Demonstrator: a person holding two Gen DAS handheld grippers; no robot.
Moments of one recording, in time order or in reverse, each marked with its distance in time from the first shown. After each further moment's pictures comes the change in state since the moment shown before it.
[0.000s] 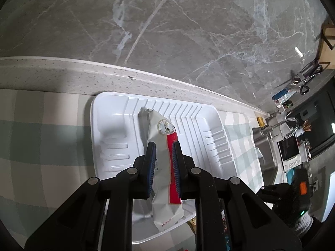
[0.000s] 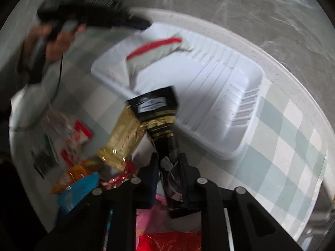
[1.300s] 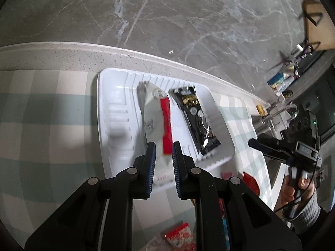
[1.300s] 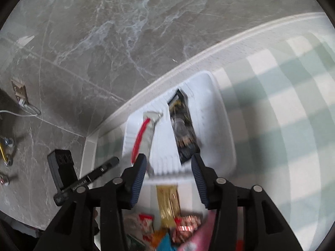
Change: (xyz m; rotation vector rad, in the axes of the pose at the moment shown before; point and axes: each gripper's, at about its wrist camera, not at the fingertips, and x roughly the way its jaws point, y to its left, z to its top) left arm -0.038 -0.020 -0.068 0.068 0.000 0.027; right arm -0.049 -0.074 -0.010 0.841 -0.245 0.291
